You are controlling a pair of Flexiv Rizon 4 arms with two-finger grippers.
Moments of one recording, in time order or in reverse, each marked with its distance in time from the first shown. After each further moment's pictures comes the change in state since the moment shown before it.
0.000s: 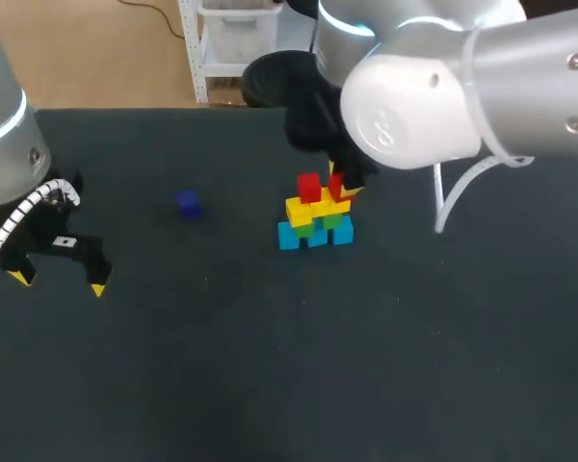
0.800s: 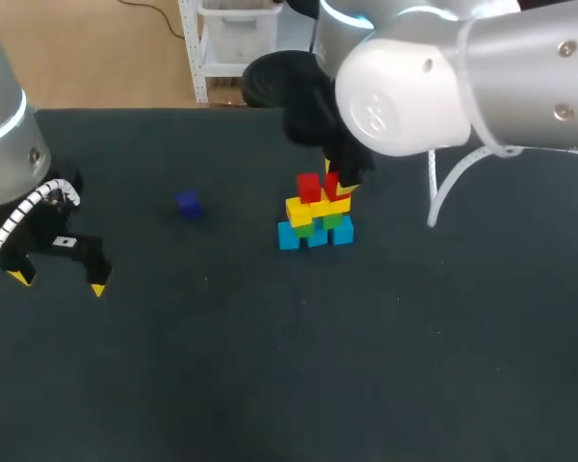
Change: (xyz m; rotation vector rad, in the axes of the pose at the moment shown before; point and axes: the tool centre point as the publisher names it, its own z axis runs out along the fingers) left arm 0.000 0.000 0.000 0.000 0.000 0.000; right arm -0.003 -0.005 0.002 -0.019 -0.033 -0.003
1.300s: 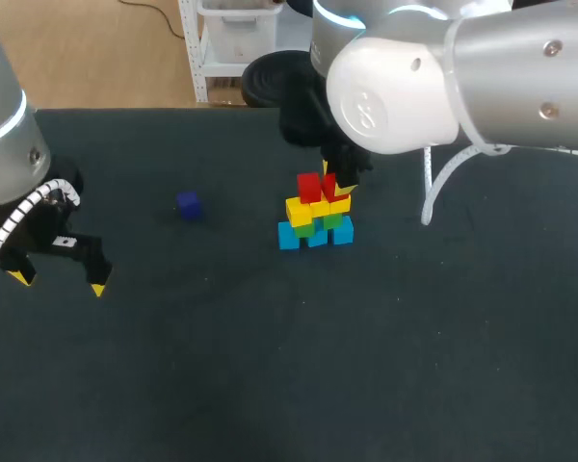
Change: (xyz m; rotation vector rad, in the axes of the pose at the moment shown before) left arm 0.000 0.000 0.000 0.000 0.000 0.000; right arm -0.001 -0.002 0.004 -0.014 0.013 -0.004
